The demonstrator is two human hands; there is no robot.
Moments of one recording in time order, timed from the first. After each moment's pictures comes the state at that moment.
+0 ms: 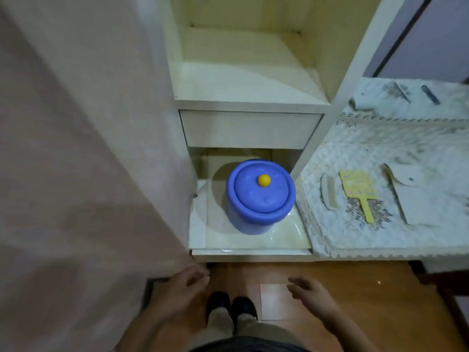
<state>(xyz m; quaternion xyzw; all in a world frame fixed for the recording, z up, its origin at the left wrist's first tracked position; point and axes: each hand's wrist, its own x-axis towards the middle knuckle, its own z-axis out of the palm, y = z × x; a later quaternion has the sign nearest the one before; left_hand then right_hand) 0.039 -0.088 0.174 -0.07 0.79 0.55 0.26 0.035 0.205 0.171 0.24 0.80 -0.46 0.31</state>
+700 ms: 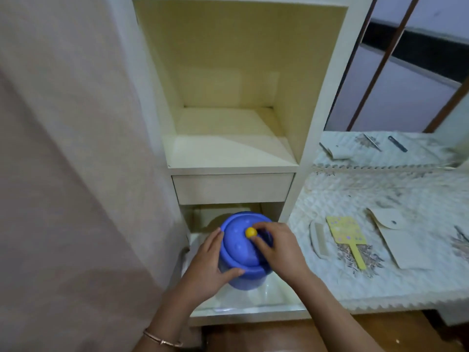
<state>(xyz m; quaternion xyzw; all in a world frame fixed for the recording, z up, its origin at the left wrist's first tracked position) -0.092 -0.021 0.257 0.10 0.91 0.39 0.10 -0.103 0.153 0.279 -0.05 0.92 -0.38 -0.08</state>
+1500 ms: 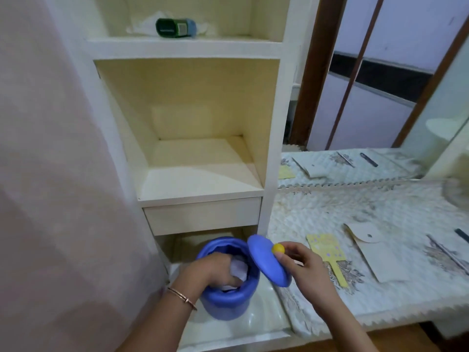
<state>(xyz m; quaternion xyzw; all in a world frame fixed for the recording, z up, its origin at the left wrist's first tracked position) -0.147 0.043 0.300 0.21 0.92 0.10 0.32 -0.076 0.226 0.296 0.13 0.76 -0.63 -0.07</state>
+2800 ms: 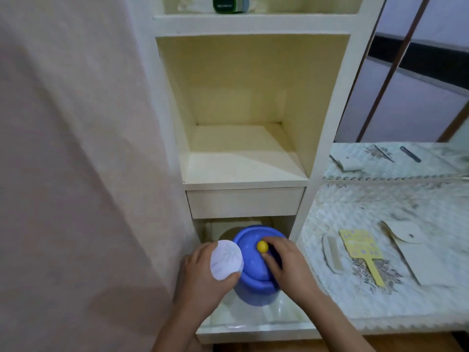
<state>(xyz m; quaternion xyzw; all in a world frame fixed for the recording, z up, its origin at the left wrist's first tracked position) -0.082 -0.042 0.274 -0.03 0.92 0.40 -0.02 -0.097 0.149 0.269 -0.08 0.93 -0.36 -0.05</state>
